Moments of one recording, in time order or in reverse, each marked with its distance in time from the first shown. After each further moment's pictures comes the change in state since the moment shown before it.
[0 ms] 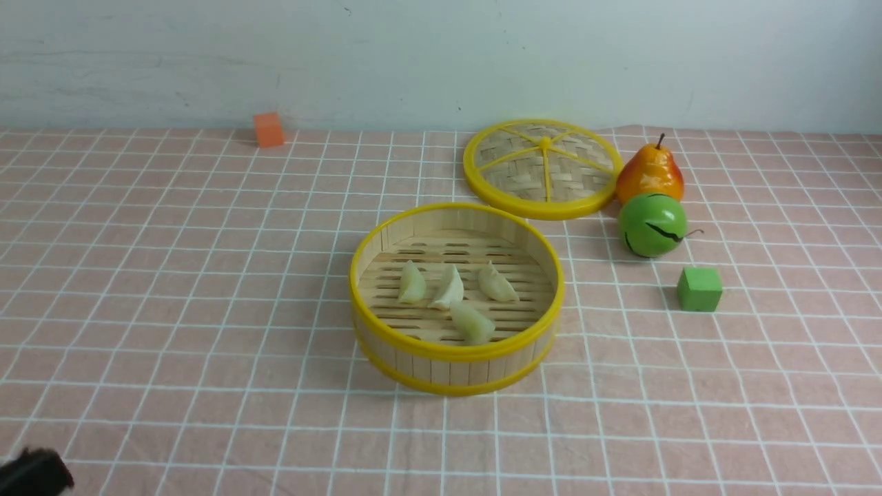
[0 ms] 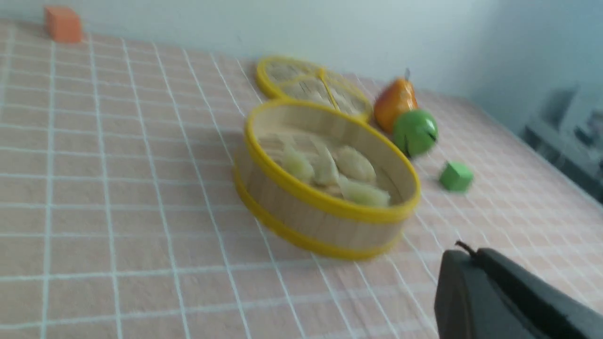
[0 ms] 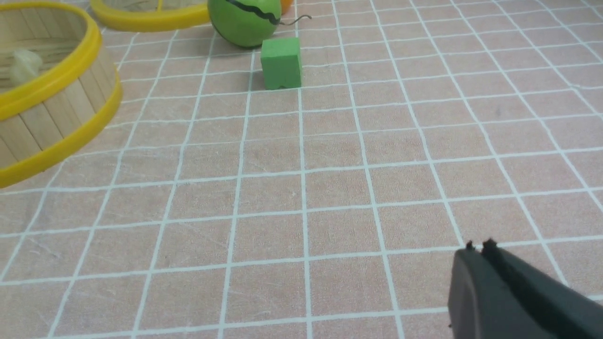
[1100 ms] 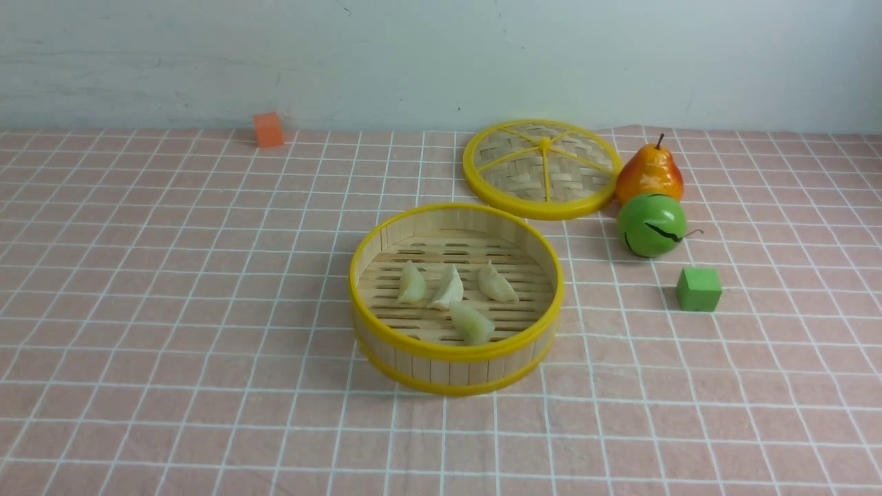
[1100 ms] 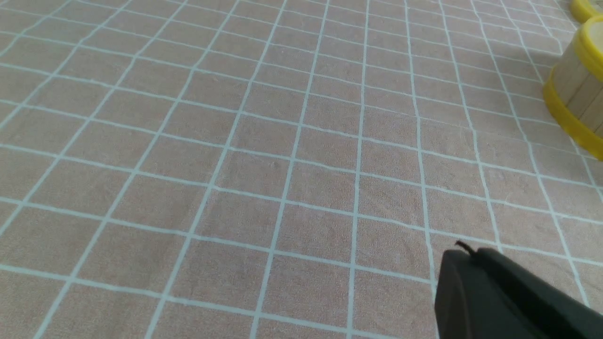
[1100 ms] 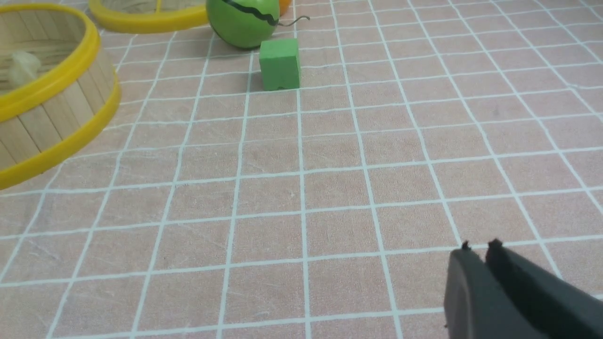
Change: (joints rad) right arm 0.000 -0.001 0.000 0.001 0.000 0.000; left arm 0.412 -0.081 0.229 0.089 0.115 0.087
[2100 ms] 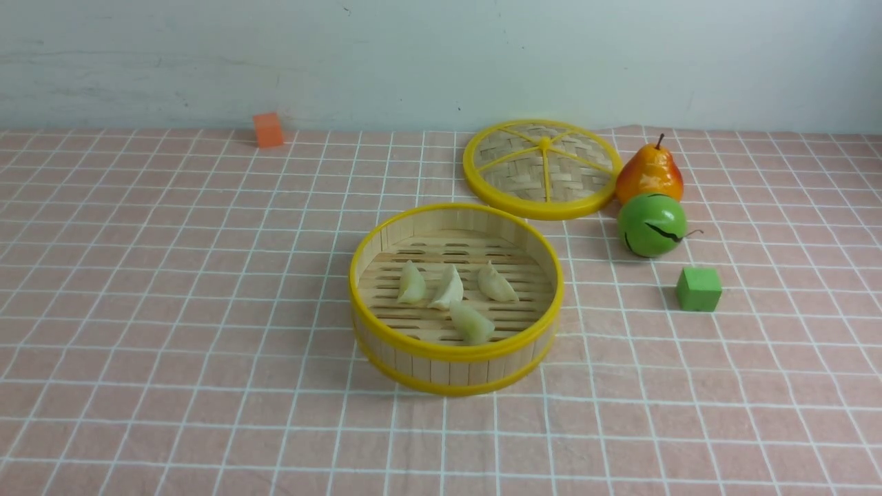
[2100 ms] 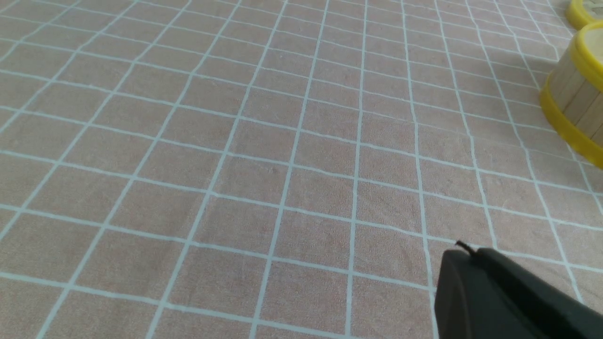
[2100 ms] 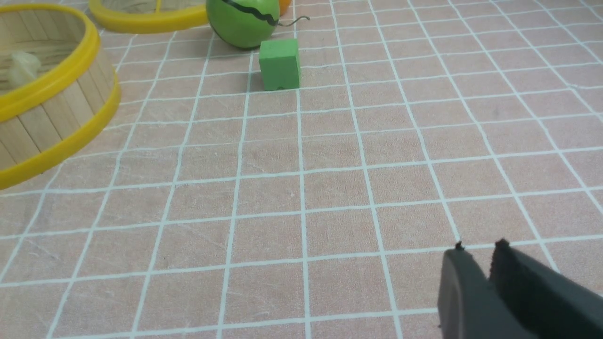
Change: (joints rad) right arm 0.000 0.000 0.000 0.000 0.000 0.000; left arm 0.000 0.000 0.000 -0.001 -0.012 0.000
